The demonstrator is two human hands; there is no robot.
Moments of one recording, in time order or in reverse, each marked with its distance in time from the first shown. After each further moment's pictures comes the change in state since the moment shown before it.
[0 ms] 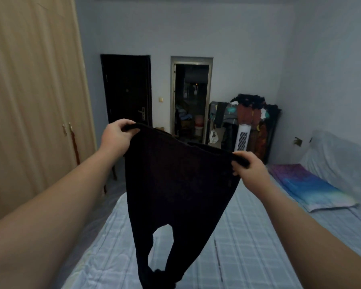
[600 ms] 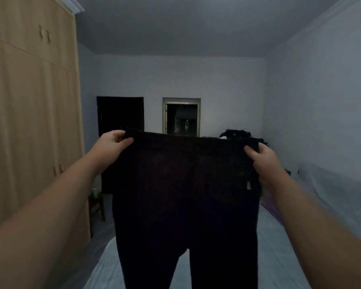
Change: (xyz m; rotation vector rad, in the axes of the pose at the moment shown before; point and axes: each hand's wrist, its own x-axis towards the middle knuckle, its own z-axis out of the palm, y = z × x) left_hand 0.049 0.083 -0.039 -0.161 -0.260 0.122; right_hand 0.079 -0.097 -0.074 0.440 0.187 0.096
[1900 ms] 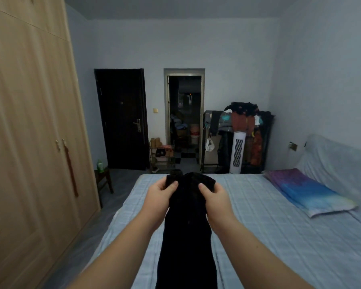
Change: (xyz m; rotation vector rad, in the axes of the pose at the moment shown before) left_hand -0.145 -0.078 0.176 -0.592 -0.033 -0.462; right_hand -0.129 0.157 0.098 0.151 -0.029 0.383
